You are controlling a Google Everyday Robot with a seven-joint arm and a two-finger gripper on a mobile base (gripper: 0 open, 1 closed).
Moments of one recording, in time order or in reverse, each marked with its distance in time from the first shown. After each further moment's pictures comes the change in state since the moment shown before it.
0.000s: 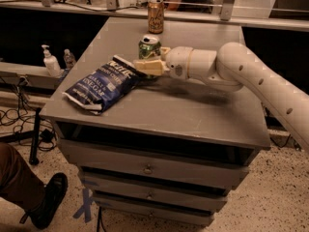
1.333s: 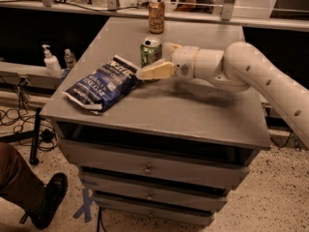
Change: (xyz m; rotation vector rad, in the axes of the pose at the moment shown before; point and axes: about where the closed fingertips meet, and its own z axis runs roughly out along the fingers) arm 0.000 -0.004 -0.013 0.024 0.010 0.002
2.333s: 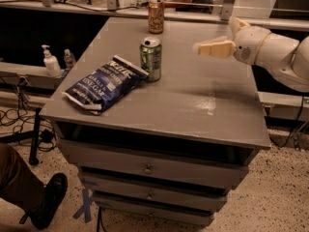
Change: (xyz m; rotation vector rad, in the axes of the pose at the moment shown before) arm -0.058 -0.087 -0.165 0.319 -0.113 -0.111
